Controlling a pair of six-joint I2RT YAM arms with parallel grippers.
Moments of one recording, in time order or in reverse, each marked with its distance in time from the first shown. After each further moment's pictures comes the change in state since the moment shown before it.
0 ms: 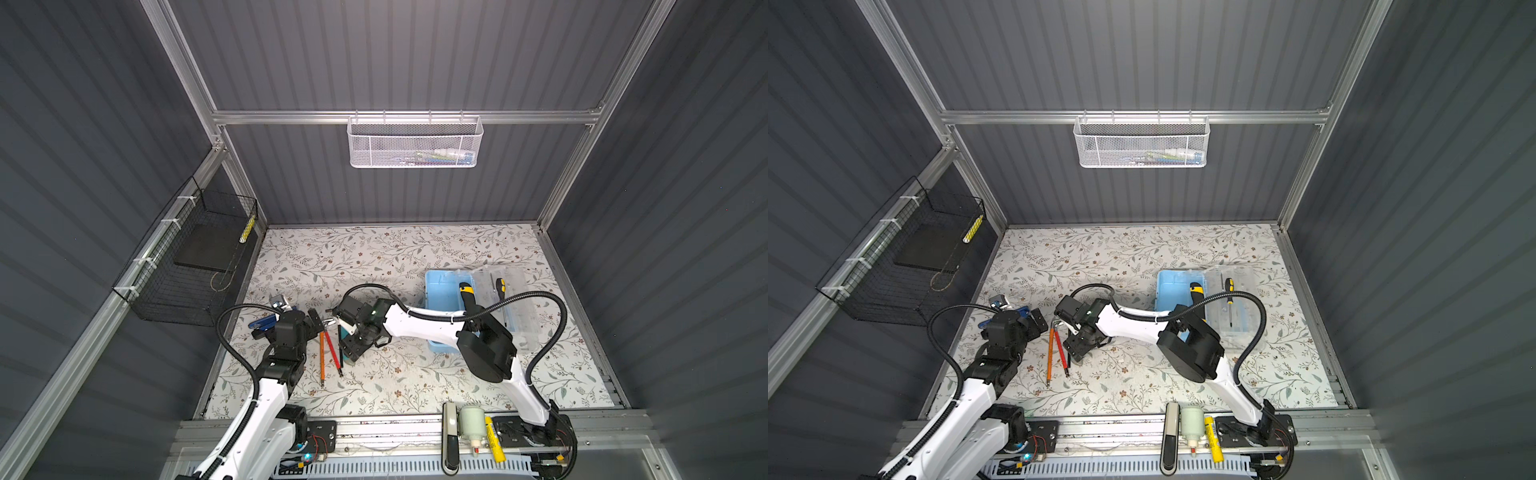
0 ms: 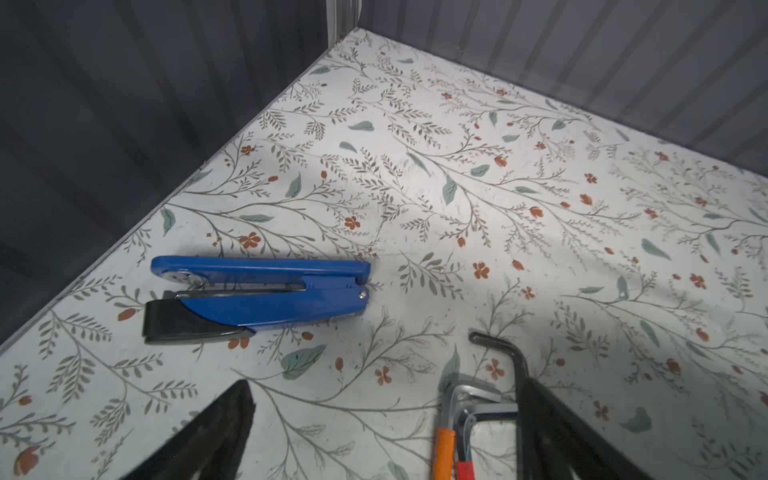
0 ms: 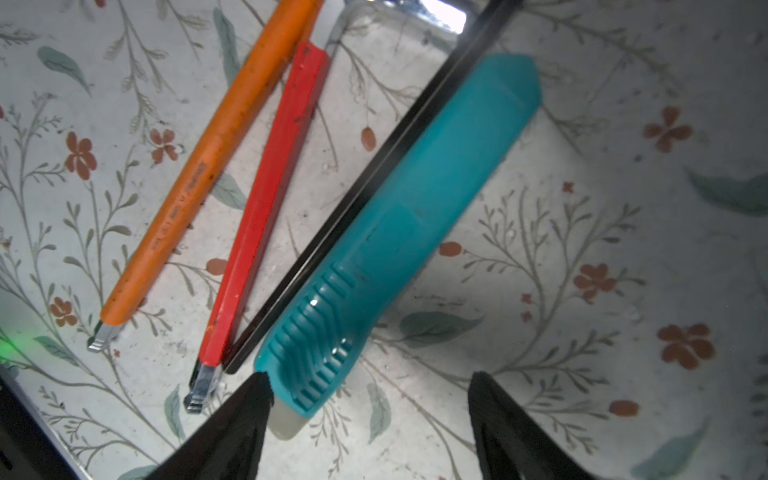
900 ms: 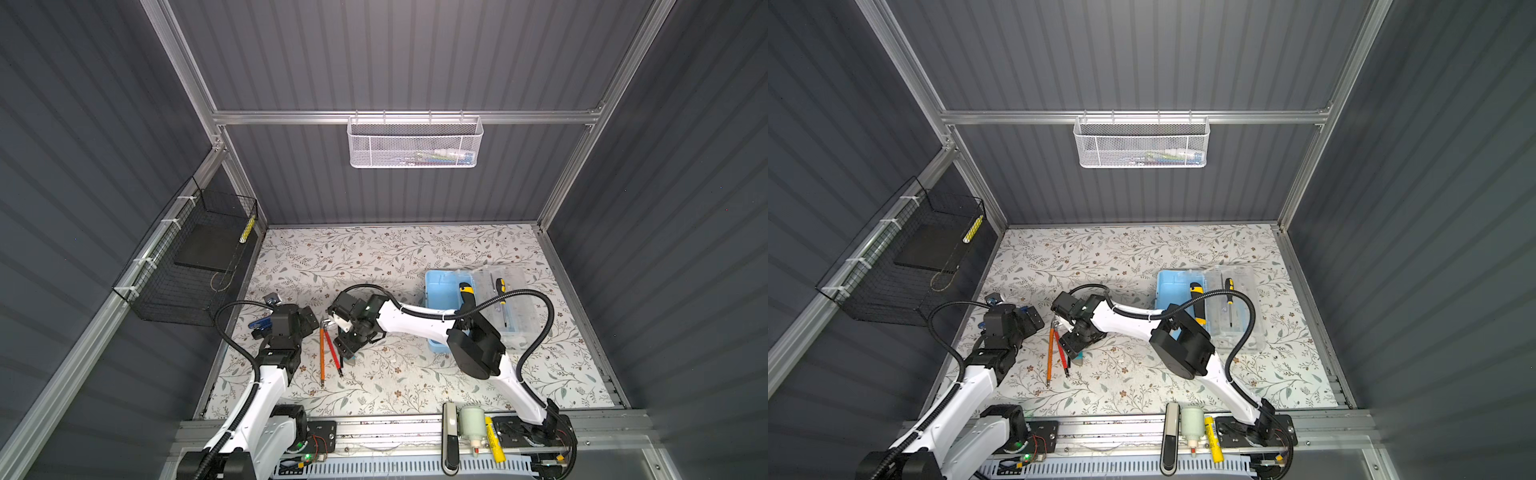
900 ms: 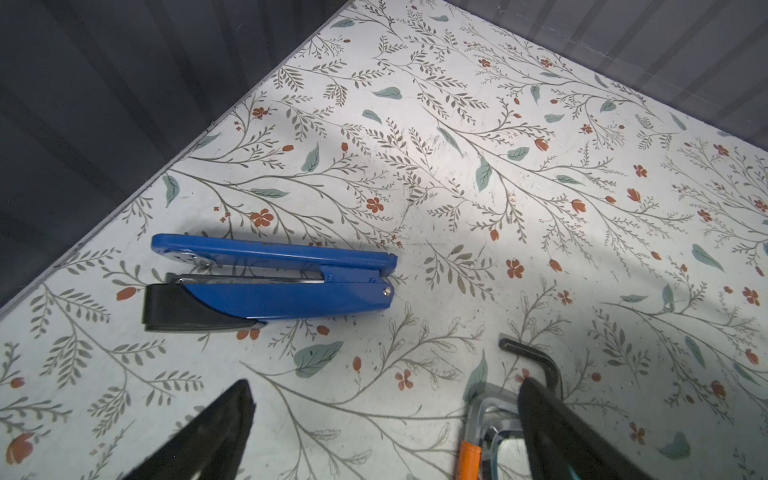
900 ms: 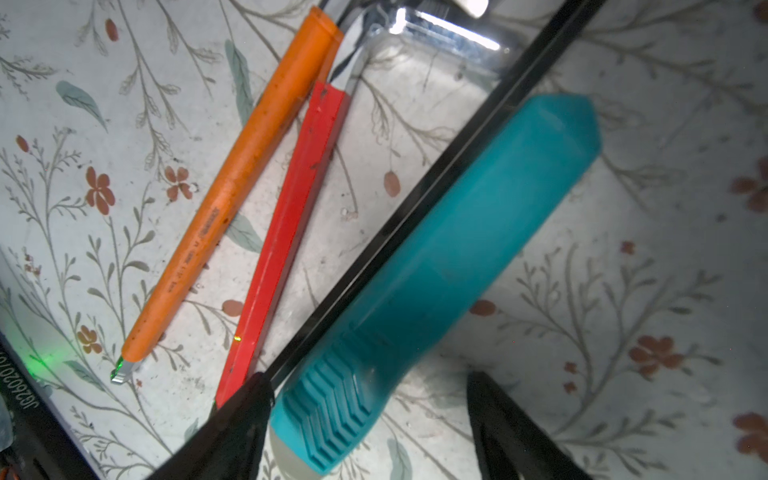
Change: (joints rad) left arm 0.110 0.122 0.047 -0.002 0.090 -0.023; right arm -0.011 0.101 0.143 -0.061 -0.073 0.002
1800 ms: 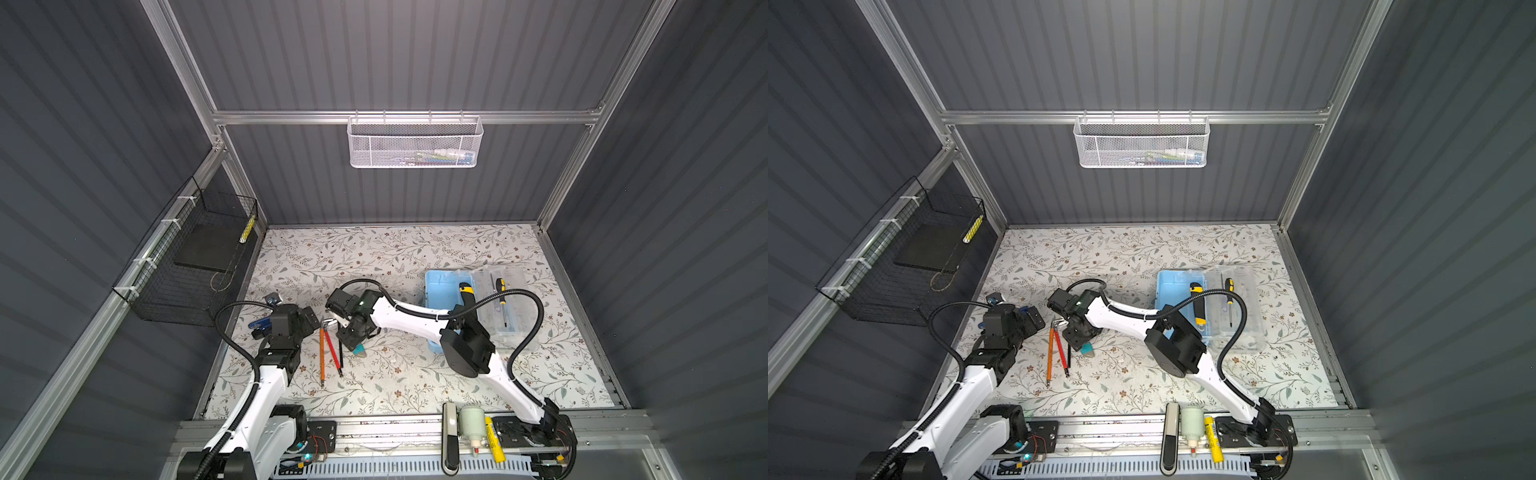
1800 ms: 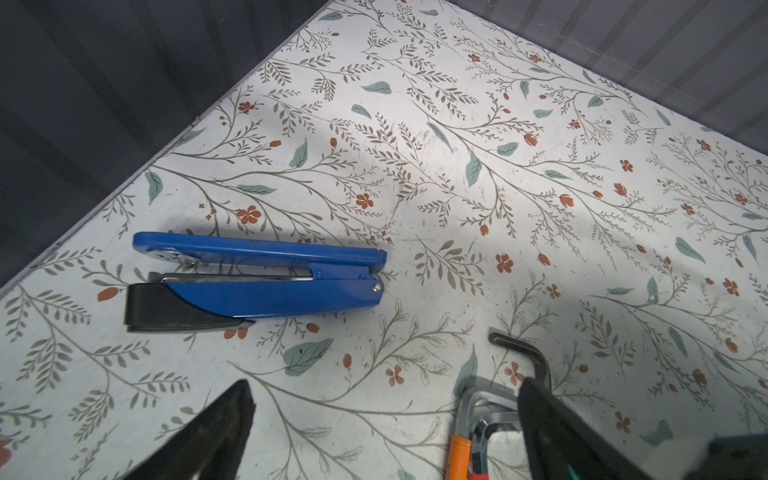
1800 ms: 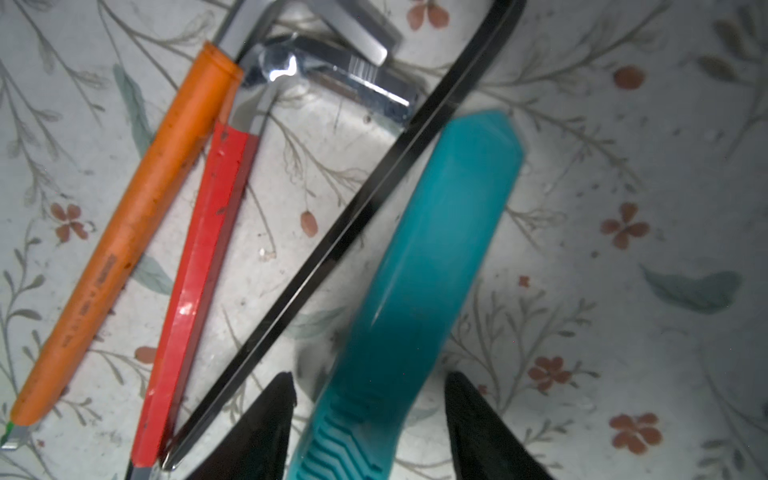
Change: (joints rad) left arm 0.005 0.000 0.000 0.000 0.034 0.000; right arm -0.006 0.112 0.201 -0.147 0.124 -0.029
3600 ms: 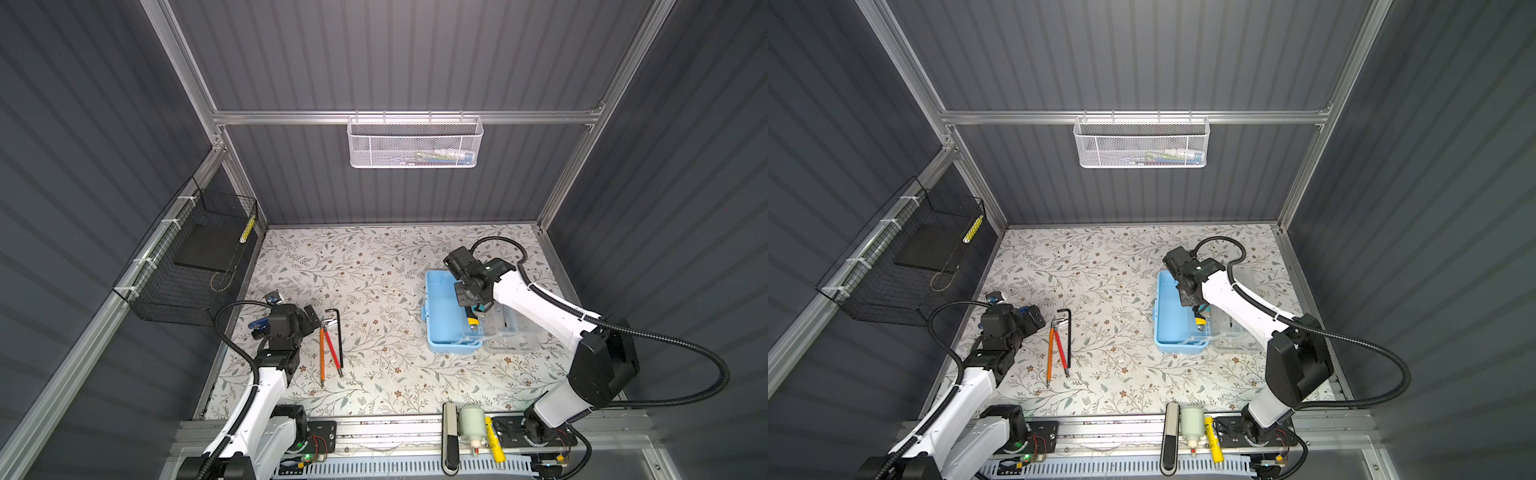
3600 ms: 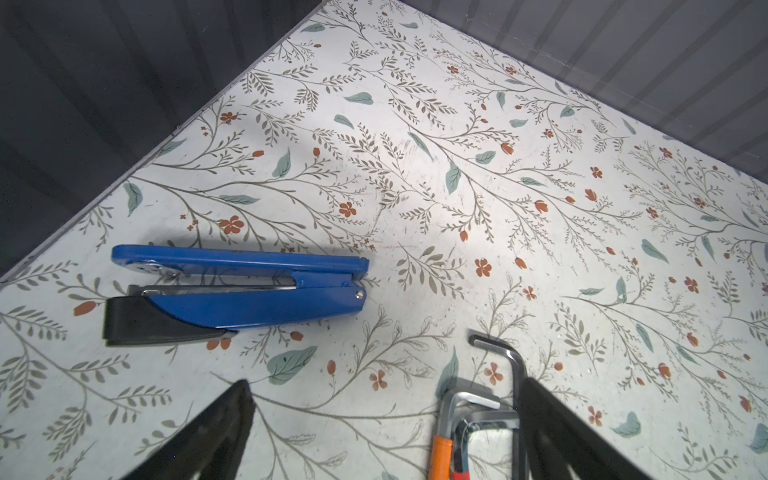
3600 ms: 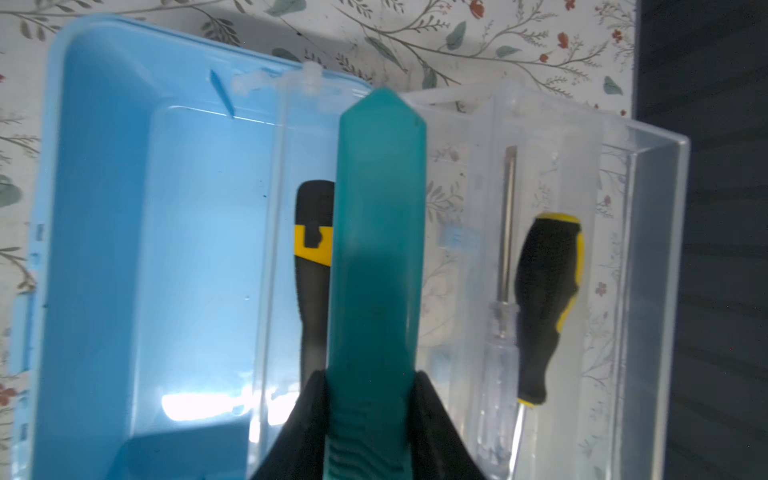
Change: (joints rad) left arm 0.006 -0.021 0.000 0.015 0.041 0.008; right arm -0.519 -0.876 -0.848 -0.050 0.514 0.138
